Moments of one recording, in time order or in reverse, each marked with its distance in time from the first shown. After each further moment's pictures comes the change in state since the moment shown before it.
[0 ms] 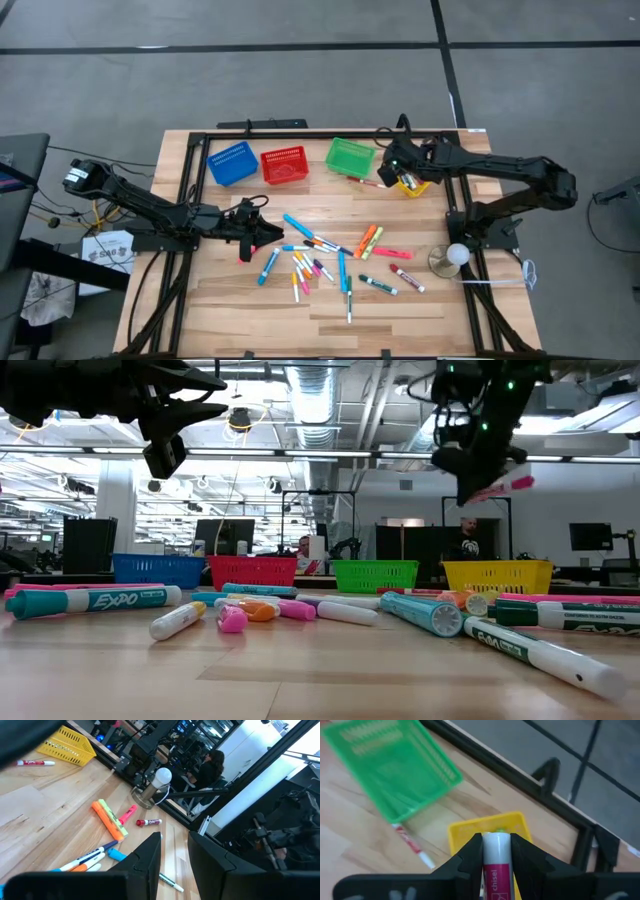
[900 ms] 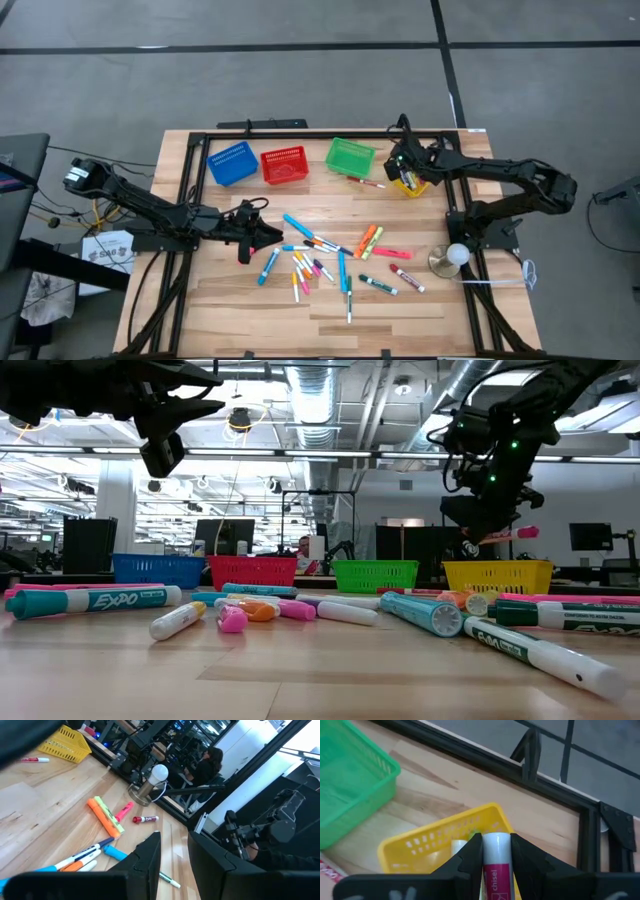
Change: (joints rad) left arm -0.020 0.000 0.000 0.000 0.000 0.004; right arm -0.199 0.002 -0.268 0.359 -0.004 -0.041
